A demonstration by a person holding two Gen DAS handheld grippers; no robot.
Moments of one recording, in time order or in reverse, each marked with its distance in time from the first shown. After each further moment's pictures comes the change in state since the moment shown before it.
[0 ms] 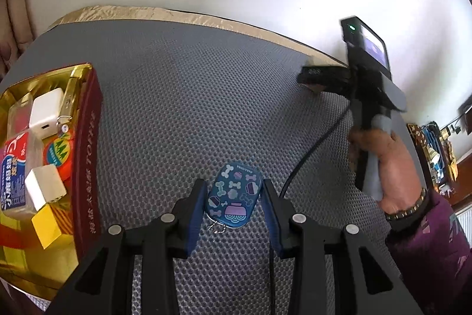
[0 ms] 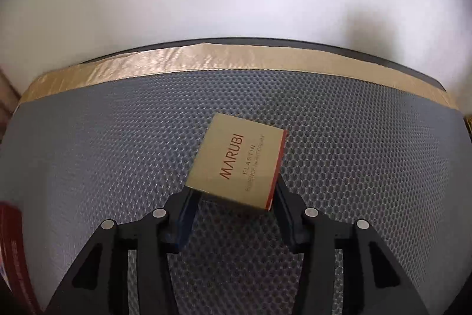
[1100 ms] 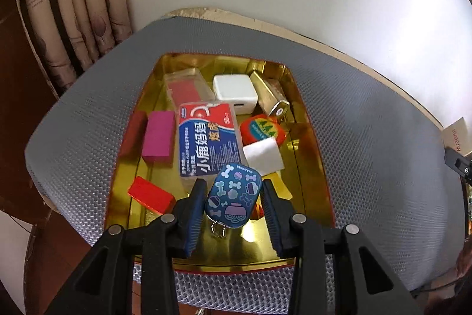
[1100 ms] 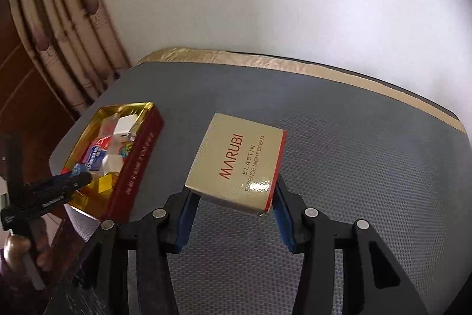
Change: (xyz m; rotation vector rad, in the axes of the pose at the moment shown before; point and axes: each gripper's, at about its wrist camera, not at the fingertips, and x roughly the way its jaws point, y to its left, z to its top) left arm -0.082 0.147 -0.051 -0.160 -0.084 0.284; right arm -0.195 0.084 -0.122 -0.239 -0.107 0.292
